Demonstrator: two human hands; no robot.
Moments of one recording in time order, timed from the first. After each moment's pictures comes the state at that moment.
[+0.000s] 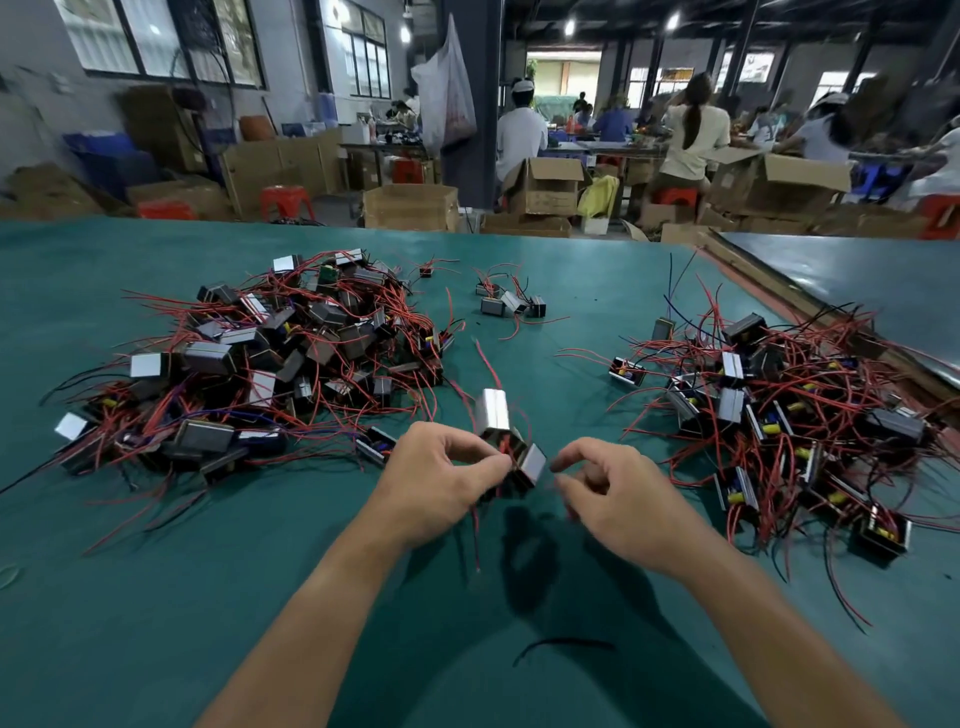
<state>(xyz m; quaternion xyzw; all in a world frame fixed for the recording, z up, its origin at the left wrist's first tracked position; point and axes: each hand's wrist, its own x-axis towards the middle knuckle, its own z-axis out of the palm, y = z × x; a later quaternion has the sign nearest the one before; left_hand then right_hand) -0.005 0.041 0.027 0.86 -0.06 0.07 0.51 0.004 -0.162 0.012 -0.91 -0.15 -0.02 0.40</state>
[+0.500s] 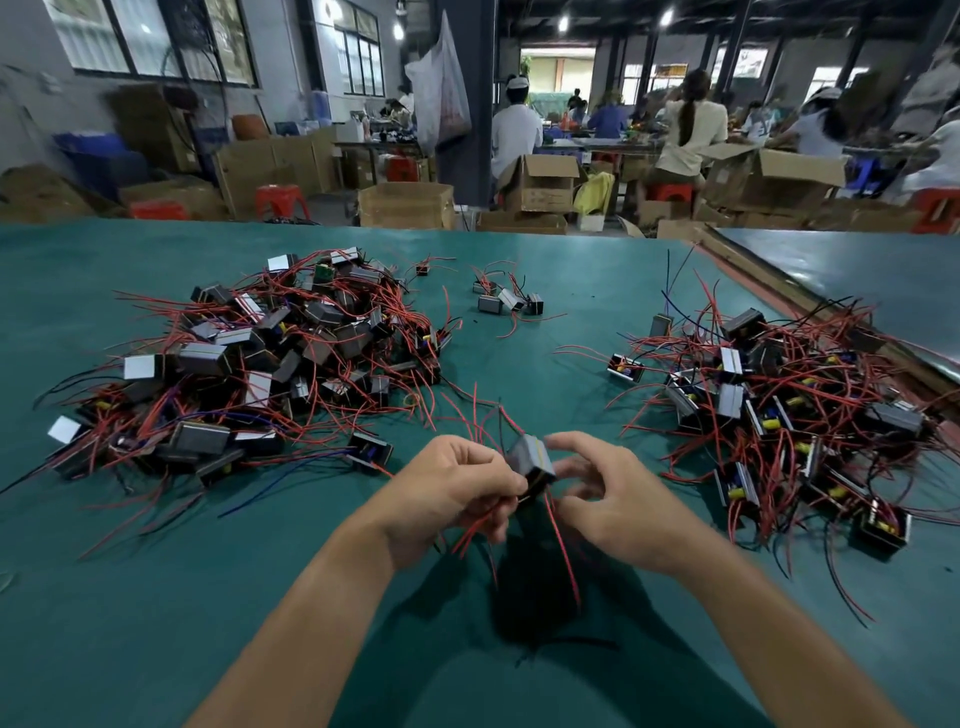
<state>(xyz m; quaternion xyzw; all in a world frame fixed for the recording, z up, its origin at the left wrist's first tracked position) -0.015 0.037 0.037 0.69 -0.12 -0.17 0.70 0.001 -0.156 0.012 -0.86 -0.15 0.06 0.48</state>
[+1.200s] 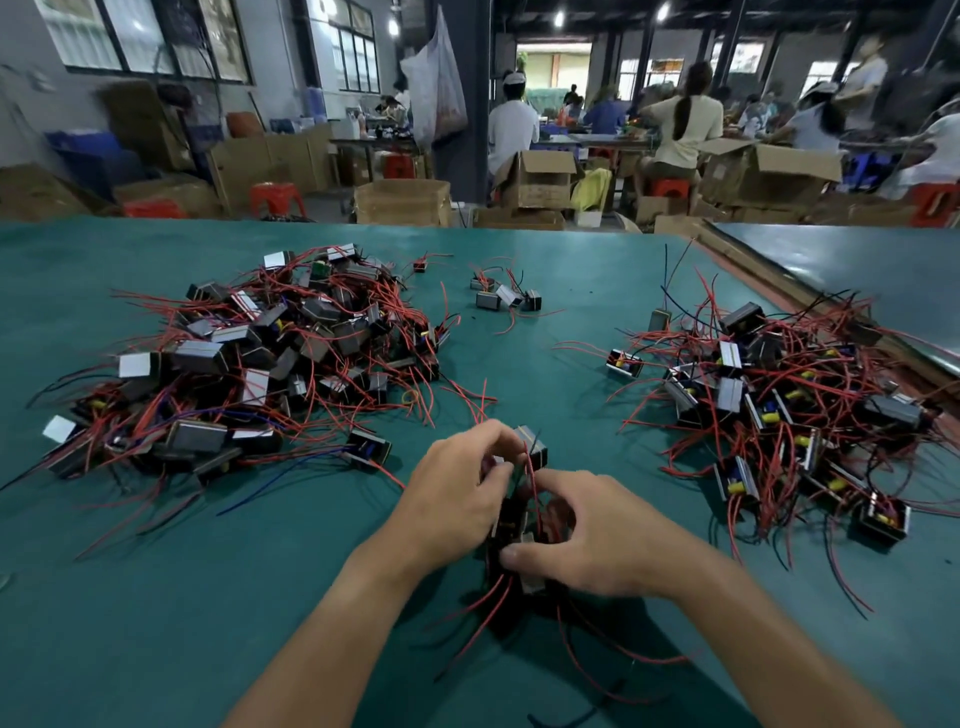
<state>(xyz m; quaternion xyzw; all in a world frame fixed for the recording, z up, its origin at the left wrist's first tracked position) 0.001 0.030 0.006 0.89 -0.17 0.12 0.41 -0.017 -0.142 0.019 -0.93 -0.22 0.06 0.28</state>
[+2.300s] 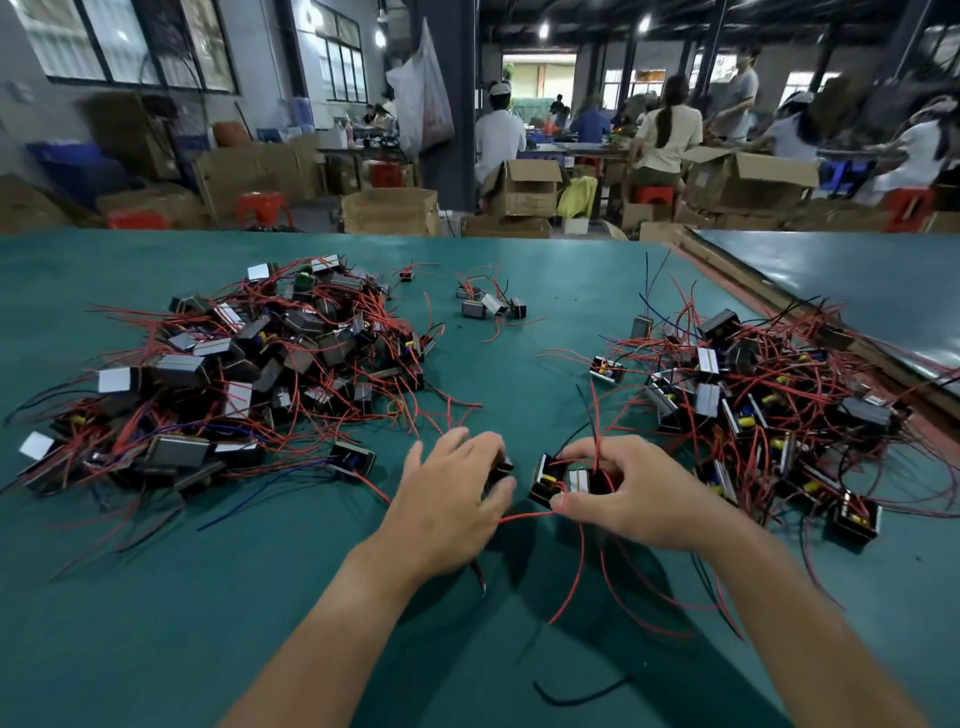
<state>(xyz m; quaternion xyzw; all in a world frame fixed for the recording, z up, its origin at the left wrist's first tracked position) 0.005 0.022 0.001 0.96 -0.17 0.09 0.21 0.010 -0.195 0.027 -0.91 -0.18 0.02 0.37</state>
